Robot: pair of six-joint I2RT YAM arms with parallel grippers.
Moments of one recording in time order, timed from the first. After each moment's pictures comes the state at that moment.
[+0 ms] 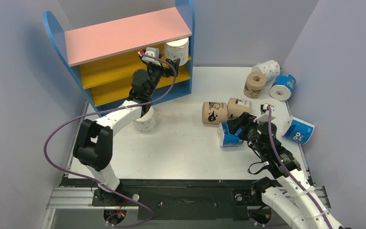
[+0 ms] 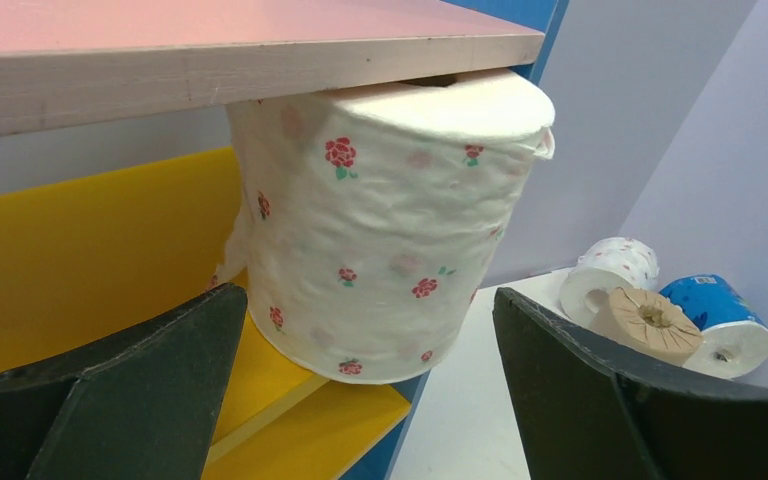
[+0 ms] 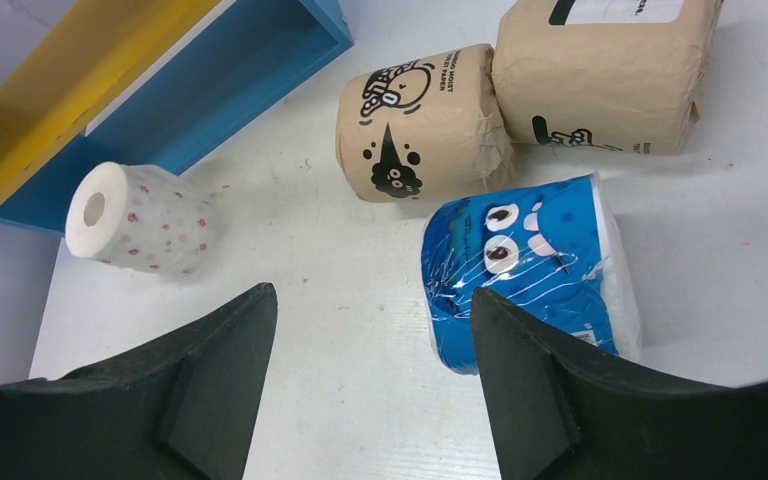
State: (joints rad) left arm -0.44 1.71 1.22 0.76 -0.03 -0.21; right arm 0.42 0.61 0.65 -0.42 0.13 0.62
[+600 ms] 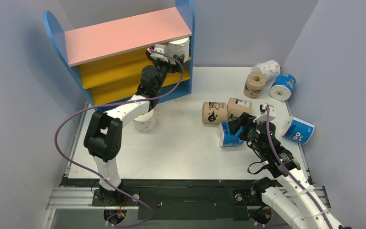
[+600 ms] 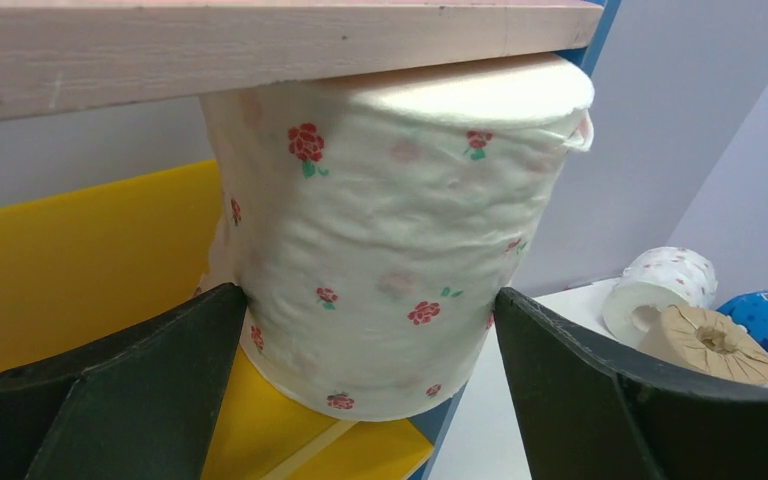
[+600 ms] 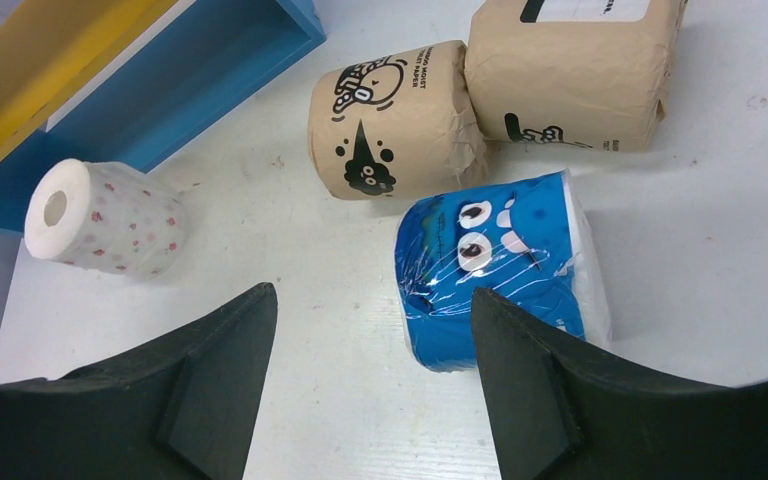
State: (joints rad) left arm -0.47 1.86 1.37 0.77 -0.10 -0.15; right arm 0.42 0.62 0.65 -0.44 0.16 0.59
